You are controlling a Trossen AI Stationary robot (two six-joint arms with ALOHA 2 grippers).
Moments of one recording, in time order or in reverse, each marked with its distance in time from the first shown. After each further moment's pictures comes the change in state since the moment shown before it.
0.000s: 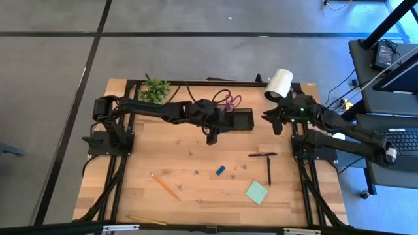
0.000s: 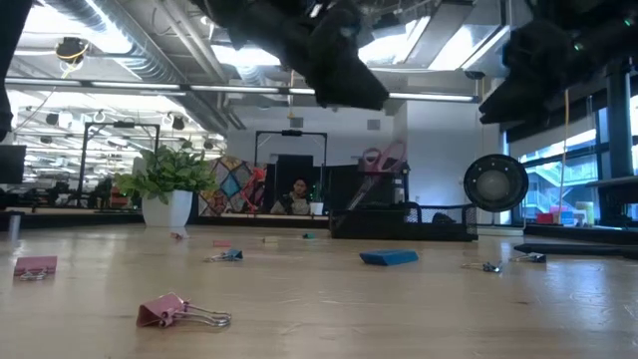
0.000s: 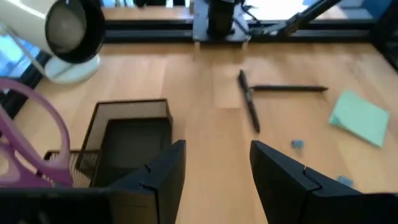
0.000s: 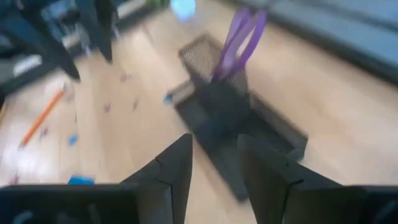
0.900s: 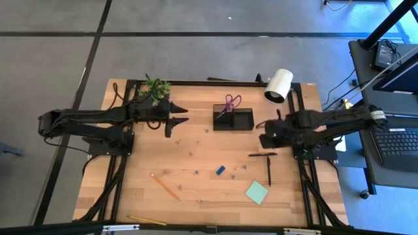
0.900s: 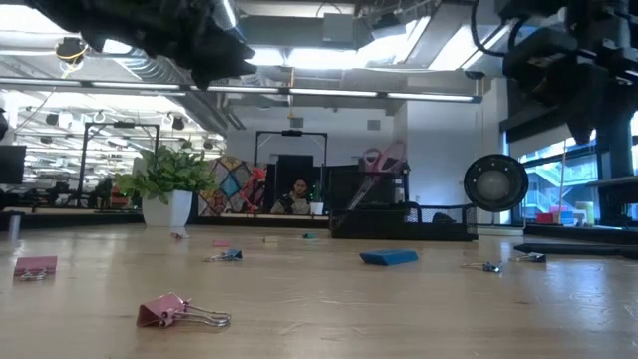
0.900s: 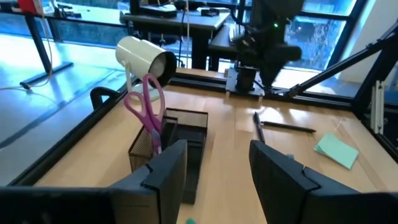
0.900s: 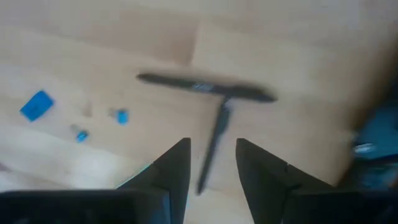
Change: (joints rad) left arm 0.129 -0.826 -0.719 0.239 -0.017 -0.127; right arm 0.568 0.492 0.292 -0.601 0.043 1.236
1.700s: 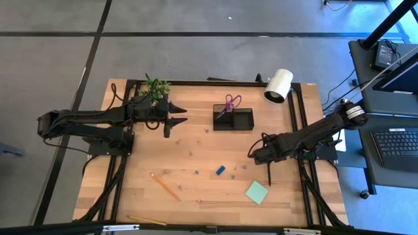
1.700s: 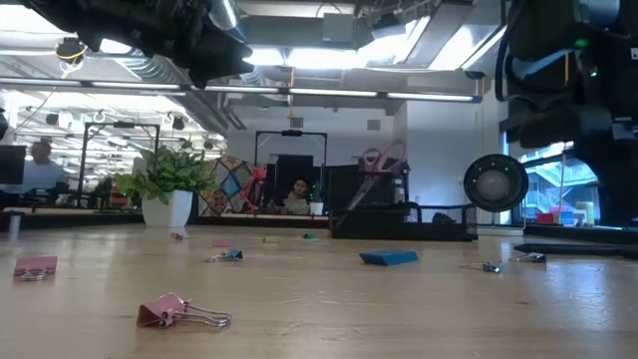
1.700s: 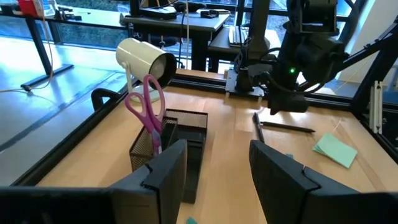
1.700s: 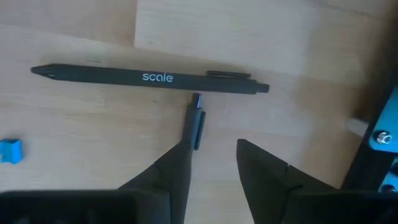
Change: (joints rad) left arm 0.000 -0.016 -0.004 -0.012 0.000 -0.004; right arm 0.248 0.362 -0.020 0.072 0.104 0.259
